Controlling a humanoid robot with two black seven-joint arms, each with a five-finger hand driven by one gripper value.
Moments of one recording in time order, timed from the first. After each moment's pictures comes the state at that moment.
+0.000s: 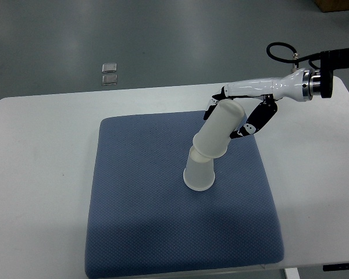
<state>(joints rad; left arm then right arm) 0.01 0.00 -0.01 -0.16 0.12 -0.03 0.10 1.14 -0.75 0.28 1.39 -1.25 0.45 0.28</state>
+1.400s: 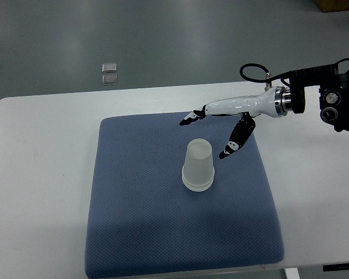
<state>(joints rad) 0.01 0.00 -0.01 -0.16 0.12 -0.03 0.10 1.11 -0.64 0.25 1.36 -1.26 0.43 0.23</state>
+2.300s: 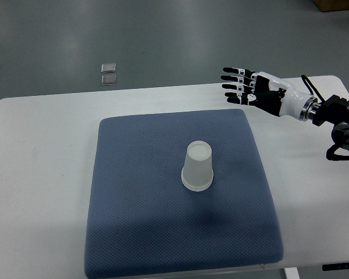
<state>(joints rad) 0.01 0.00 -0.01 -0.16 0.12 -0.03 0.10 0.83 -0.55 0.41 1.00 -0.17 0.38 0.22</state>
